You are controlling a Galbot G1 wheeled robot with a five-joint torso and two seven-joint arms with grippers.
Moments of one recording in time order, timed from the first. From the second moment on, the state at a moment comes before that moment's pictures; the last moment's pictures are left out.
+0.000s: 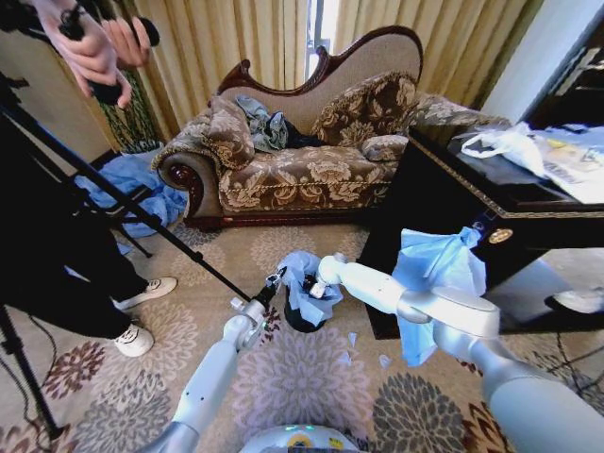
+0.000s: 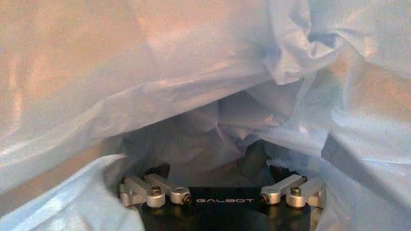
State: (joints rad) left arm 0.89 -1.34 -0.23 -1.27 -1.79 0.30 0.30; right arm 0.04 1.27 -1.02 0.93 -0.69 0.23 -0.72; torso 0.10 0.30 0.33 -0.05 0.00
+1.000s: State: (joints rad) left arm 0.89 -1.33 -0.23 -1.31 -1.77 0.30 0.20; right arm 0.06 1.15 -0.88 1.07 -0.28 0.24 -0.94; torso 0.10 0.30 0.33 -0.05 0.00
